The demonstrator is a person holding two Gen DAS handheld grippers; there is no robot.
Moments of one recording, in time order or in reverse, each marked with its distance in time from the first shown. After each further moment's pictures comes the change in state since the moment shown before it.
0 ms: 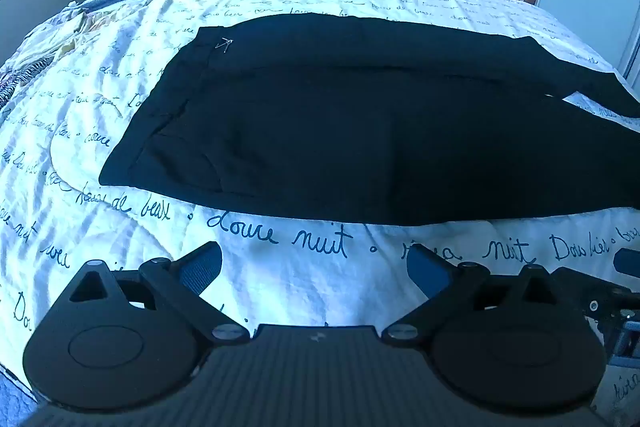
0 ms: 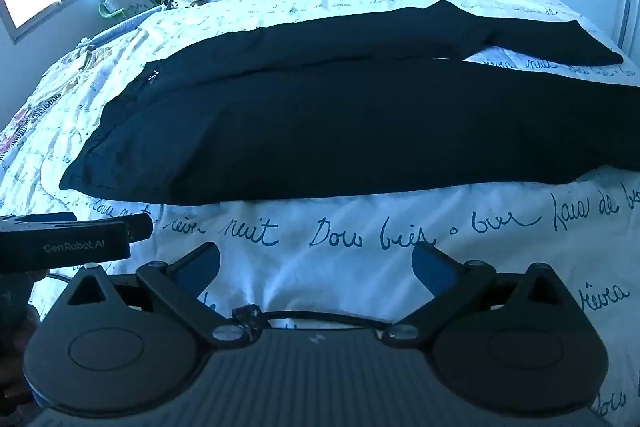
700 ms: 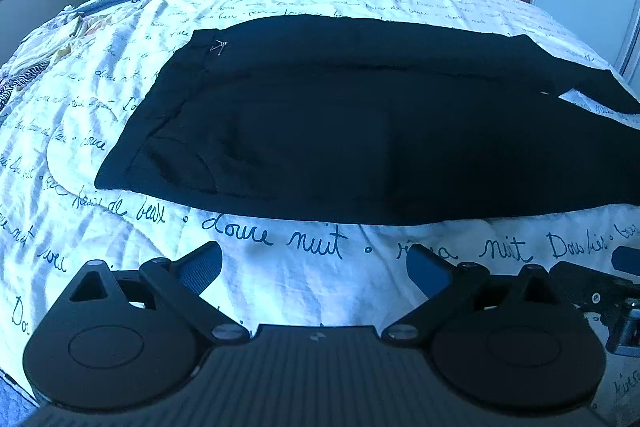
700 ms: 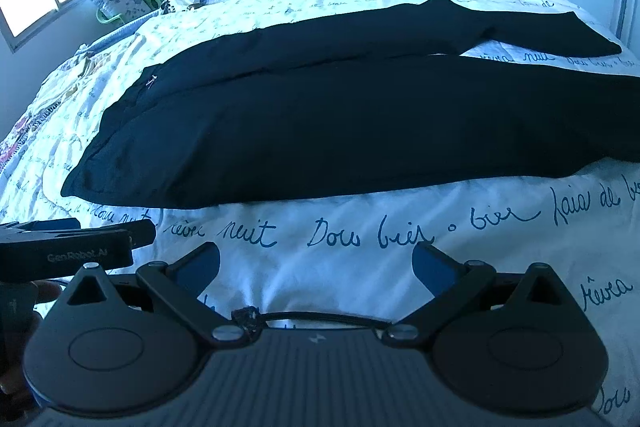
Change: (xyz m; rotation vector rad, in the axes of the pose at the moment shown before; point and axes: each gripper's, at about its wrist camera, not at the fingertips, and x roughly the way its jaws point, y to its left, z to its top) left arm -0.002 -0.004 0.000 0.011 -0.008 -0.009; right arm 0.000 -0.005 0.000 0.030 0.003 0.011
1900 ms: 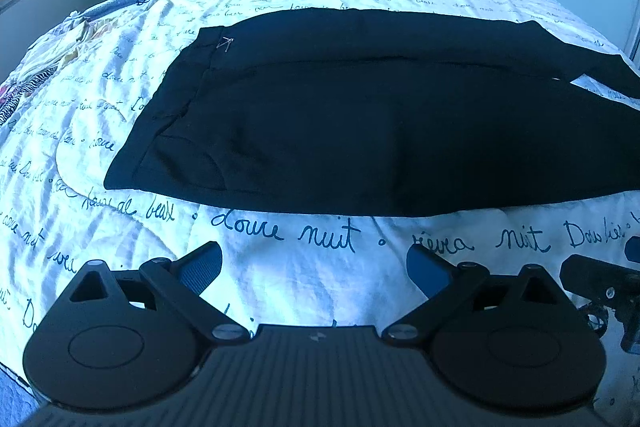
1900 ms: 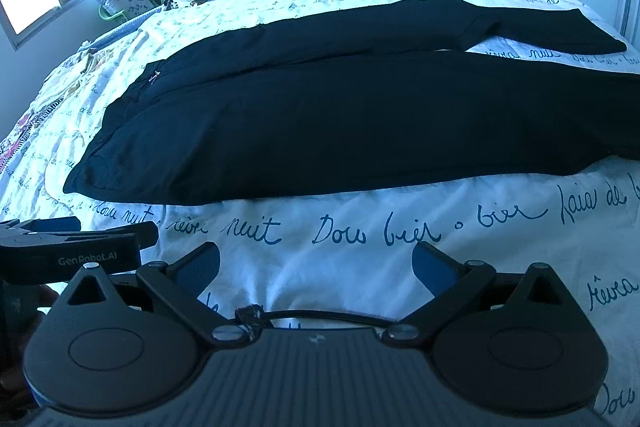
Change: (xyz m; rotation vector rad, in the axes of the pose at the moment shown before) left arm 0.007 -0.001 -0.002 0.031 0.017 0.047; right arm 0.004 0.002 0.000 -0.003 0.012 0.012
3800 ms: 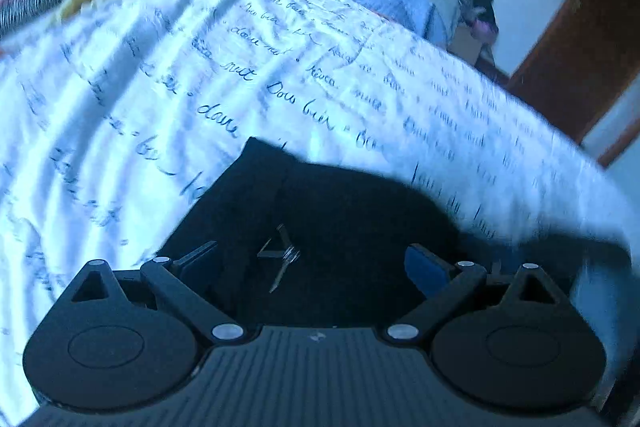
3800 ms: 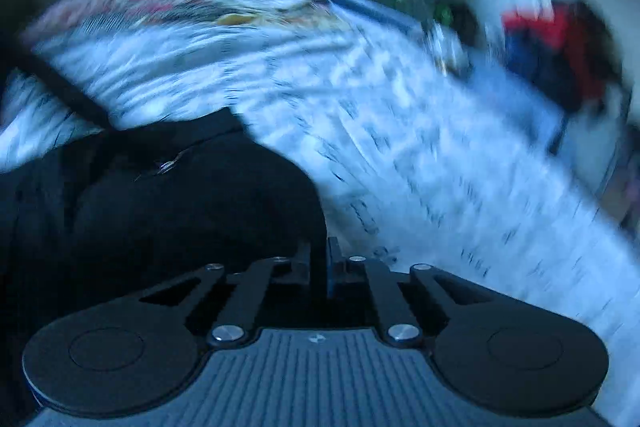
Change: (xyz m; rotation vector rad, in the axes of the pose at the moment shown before) left arm 0.176 0.141 0.249 -0.525 0.054 -0.060; right arm 0.270 0.117 0.265 -1.038 -0.154 0.413
